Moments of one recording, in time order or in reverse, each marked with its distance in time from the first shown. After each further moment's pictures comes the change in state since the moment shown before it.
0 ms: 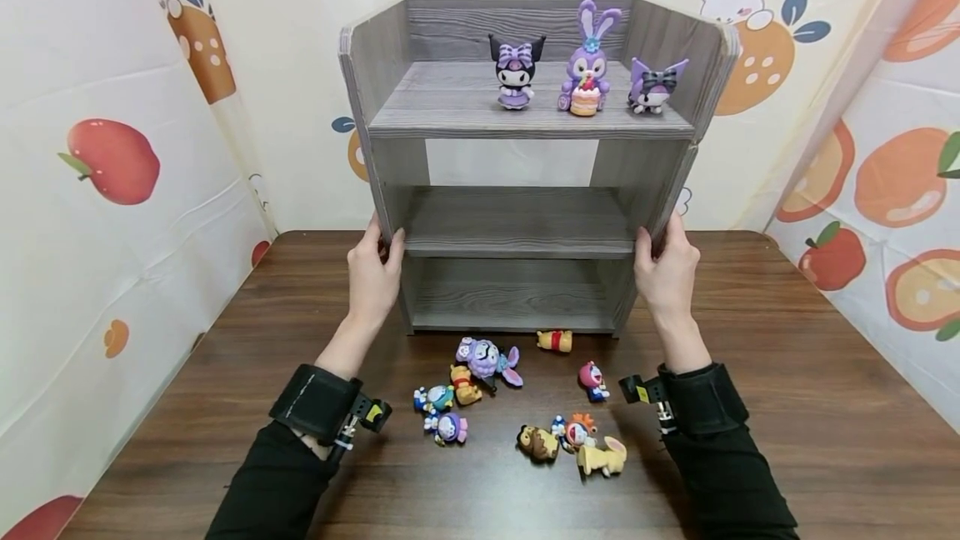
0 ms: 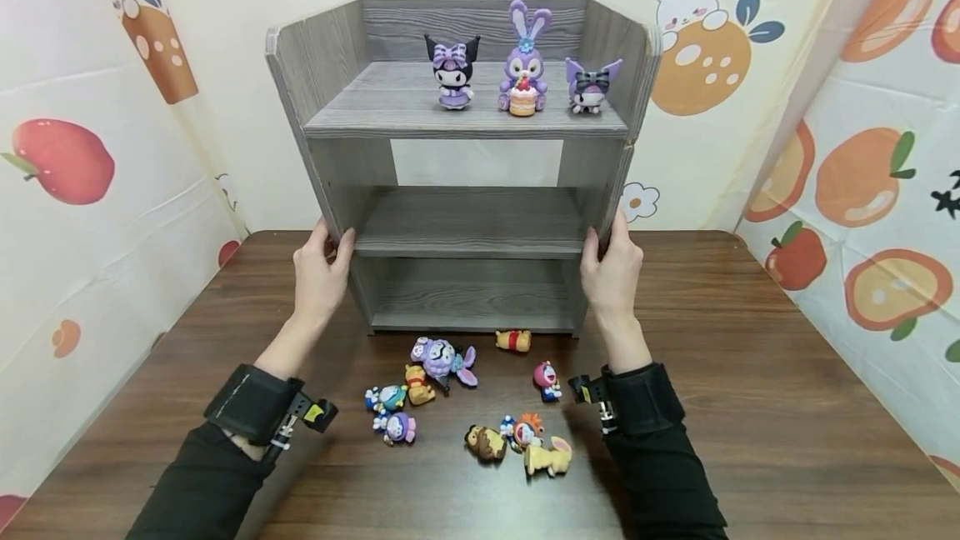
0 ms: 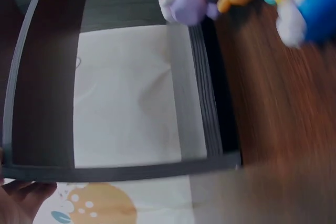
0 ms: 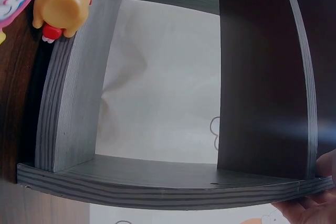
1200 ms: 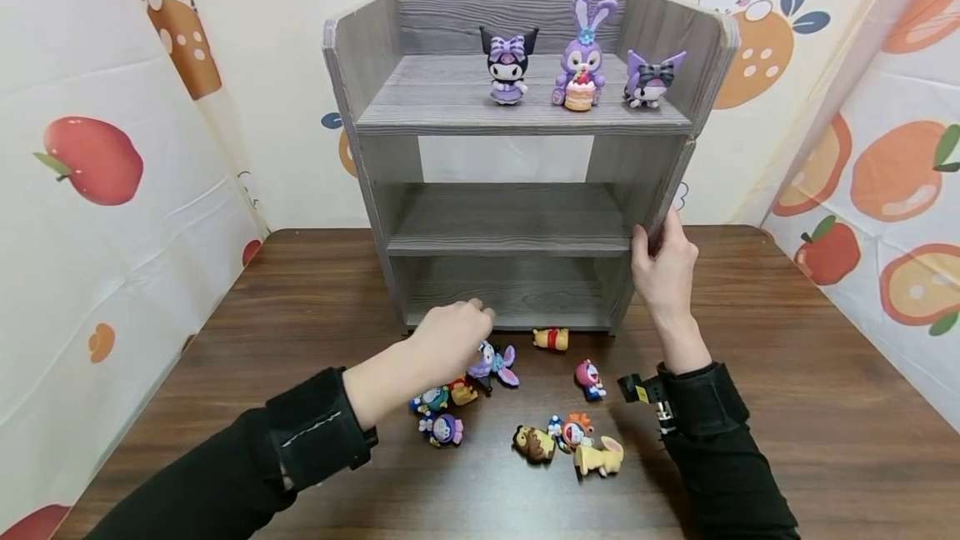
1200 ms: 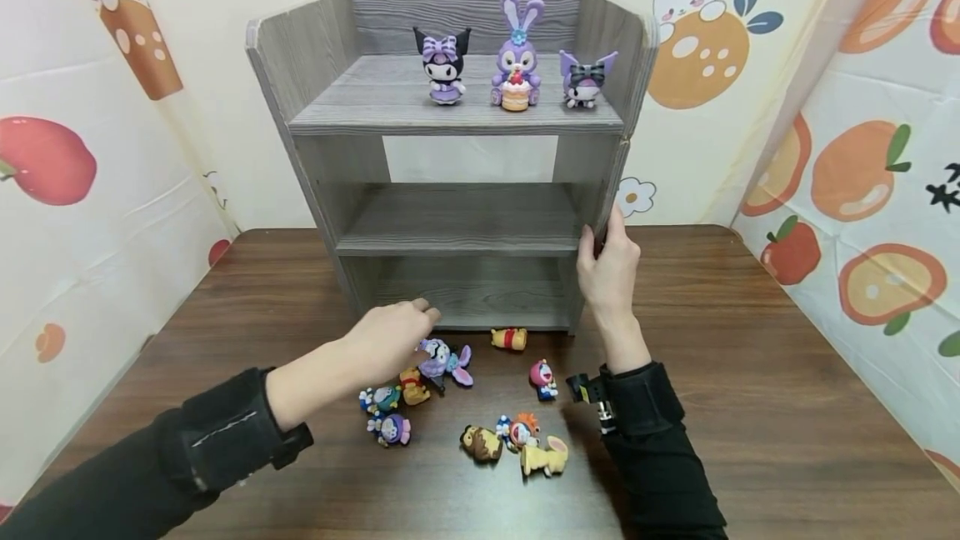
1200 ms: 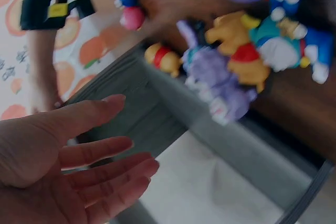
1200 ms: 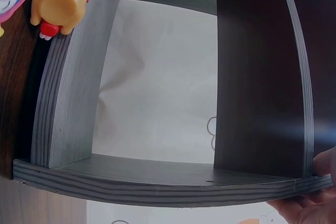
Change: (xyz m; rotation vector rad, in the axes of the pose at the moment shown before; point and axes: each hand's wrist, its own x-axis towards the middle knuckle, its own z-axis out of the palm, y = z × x) left_hand -0.042 0.093 0.027 0.752 -1.013 0.348; right_hand 0.001 0.001 -0.001 0.023 -0.036 0.011
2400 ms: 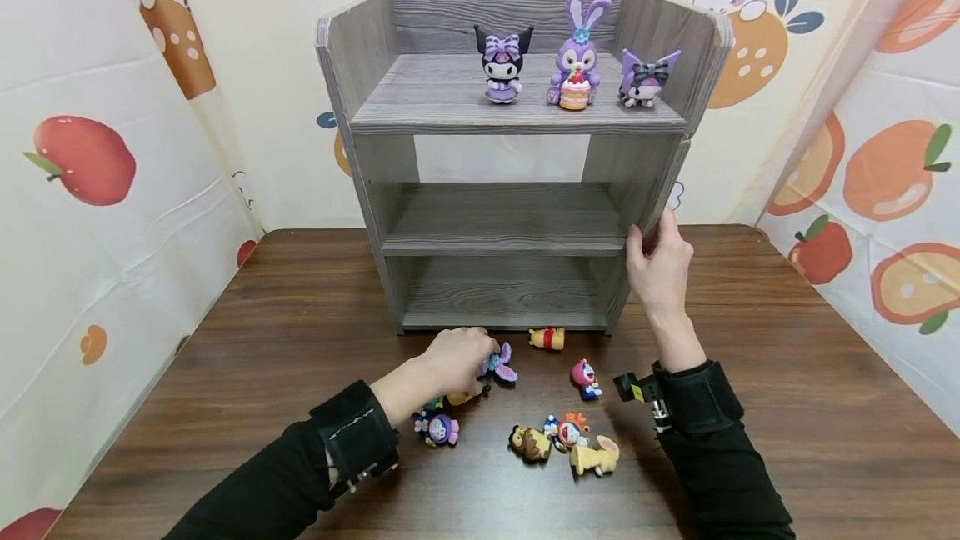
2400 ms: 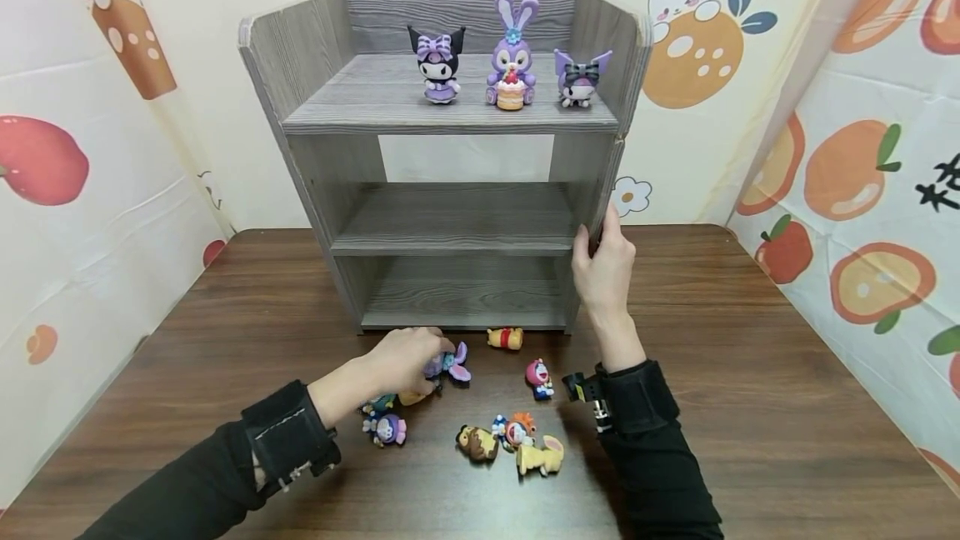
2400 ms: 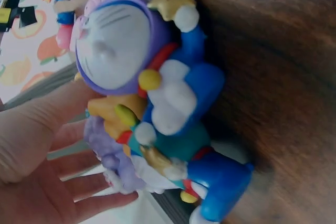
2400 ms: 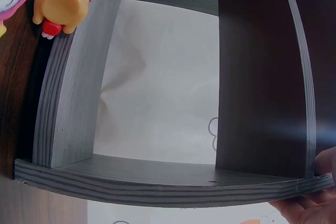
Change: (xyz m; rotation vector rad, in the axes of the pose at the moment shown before) left_hand 0.018 -0.007 0.070 -0.151 -0.115 0.040; right_hand 0.001 0.000 0.000 -0.013 0.018 -0.011
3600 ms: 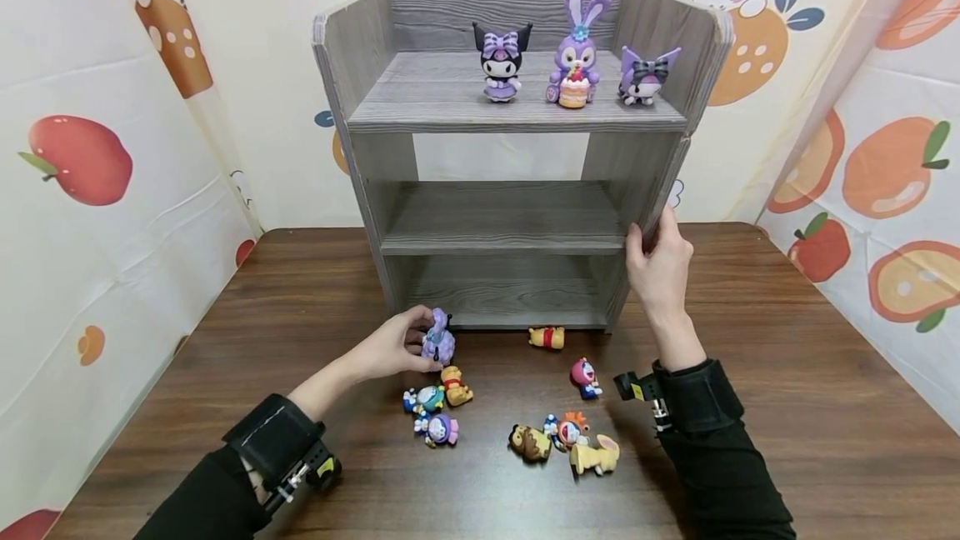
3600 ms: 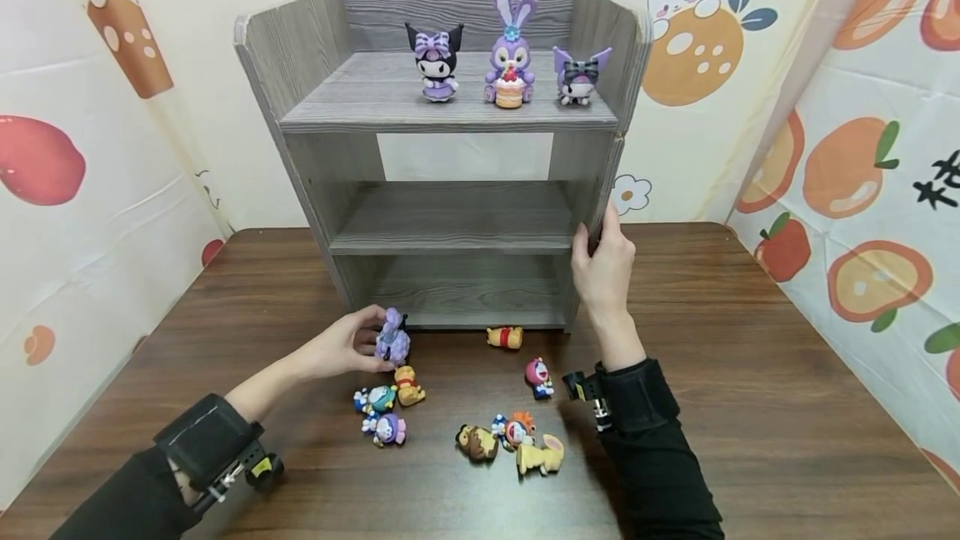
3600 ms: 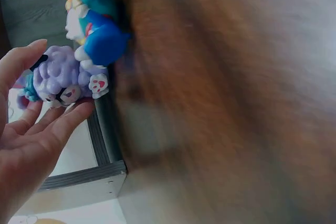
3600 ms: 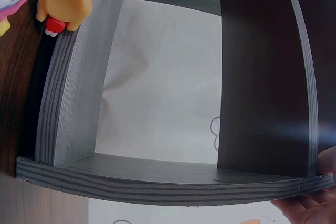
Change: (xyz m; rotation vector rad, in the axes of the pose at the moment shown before) left_hand -0.043 -0.077 0.014 -1.077 0.135 -0.006; right_hand 0.000 0.001 0.001 -0.009 0.009 -0.010
